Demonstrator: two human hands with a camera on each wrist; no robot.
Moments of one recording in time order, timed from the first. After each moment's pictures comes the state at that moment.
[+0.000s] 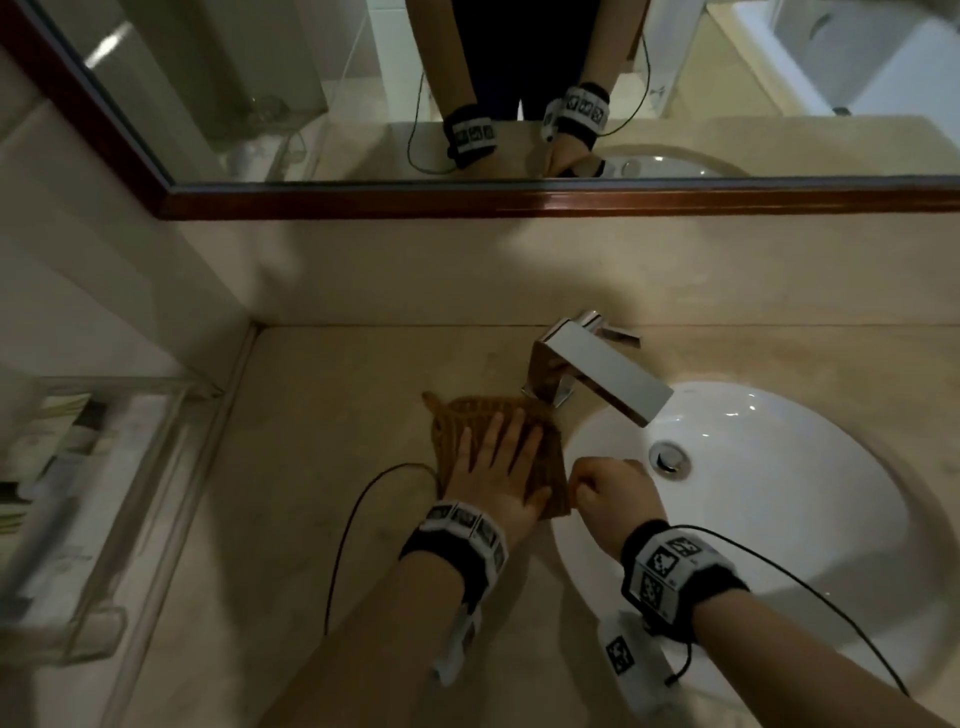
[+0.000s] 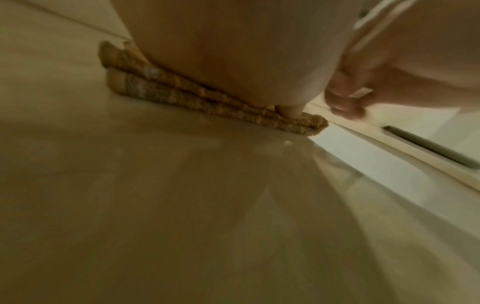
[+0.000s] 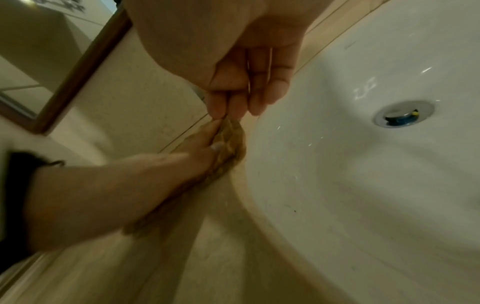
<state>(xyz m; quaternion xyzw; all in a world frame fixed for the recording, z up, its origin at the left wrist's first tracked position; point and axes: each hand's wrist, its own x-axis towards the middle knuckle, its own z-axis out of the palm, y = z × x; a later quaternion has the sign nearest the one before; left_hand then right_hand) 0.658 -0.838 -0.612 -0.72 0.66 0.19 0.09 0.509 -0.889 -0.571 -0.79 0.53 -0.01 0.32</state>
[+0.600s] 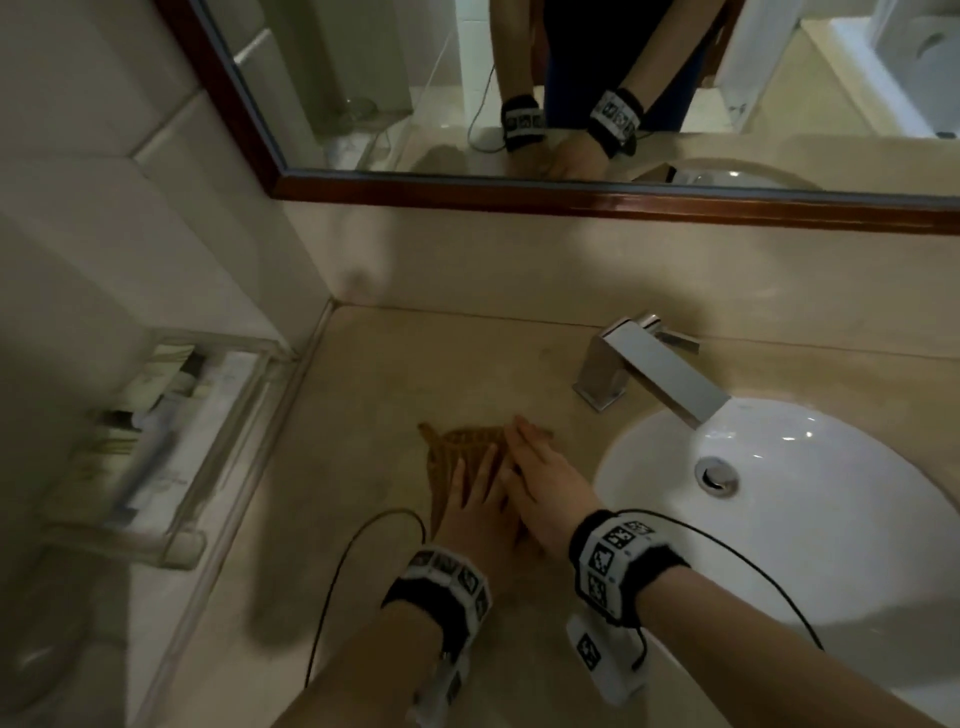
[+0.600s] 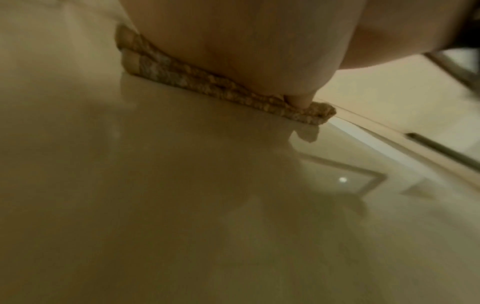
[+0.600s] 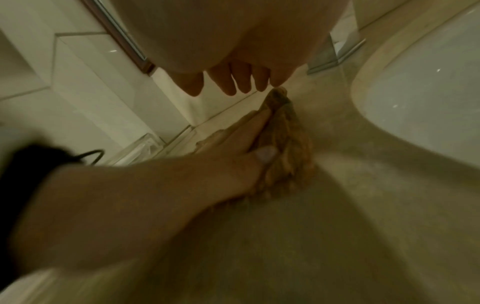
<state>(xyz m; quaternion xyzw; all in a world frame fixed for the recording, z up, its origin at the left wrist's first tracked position) 0.669 -0.762 -0.611 -0.74 0.62 0.19 0.19 0.583 -0.850 -0.567 -0.87 0.33 0.04 0.37</state>
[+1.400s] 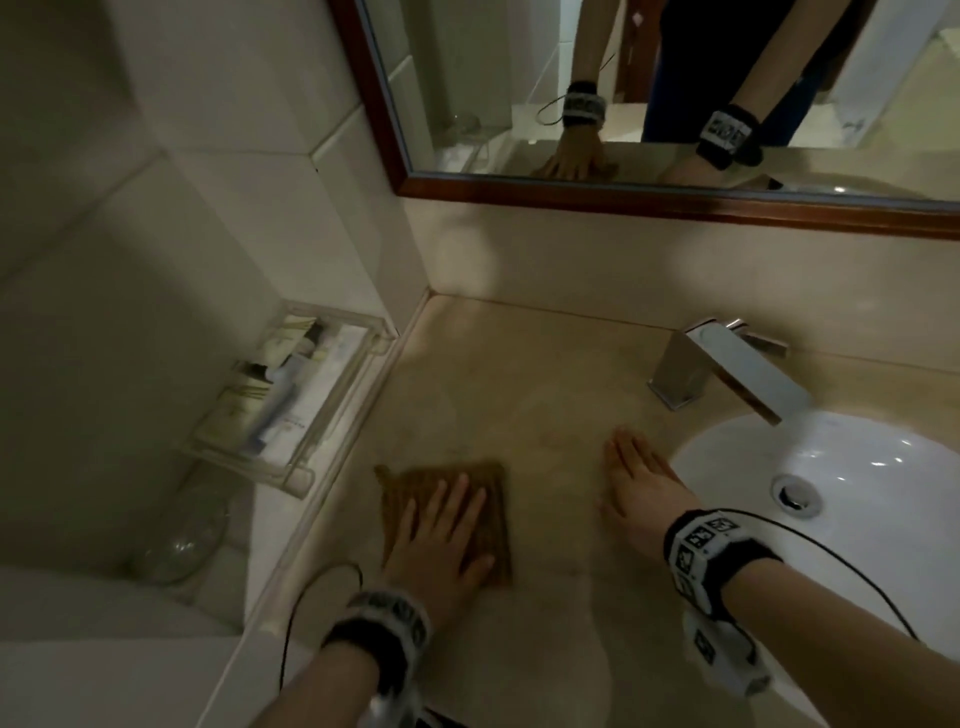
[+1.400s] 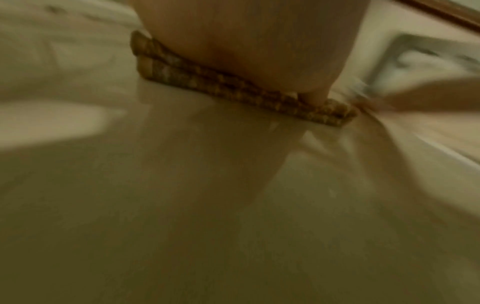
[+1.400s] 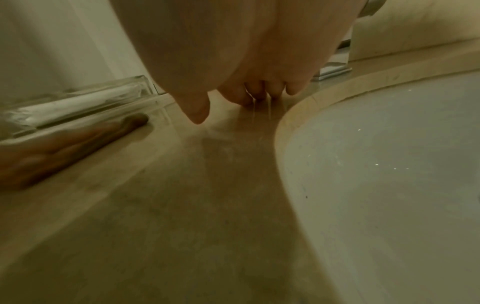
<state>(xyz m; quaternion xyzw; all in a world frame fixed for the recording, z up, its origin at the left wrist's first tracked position) 0.725 -0.616 -0.616 -0.84 0.51 0.18 0.06 0.552 -0.850 -0.582 -0.91 0.30 0.23 0.17</state>
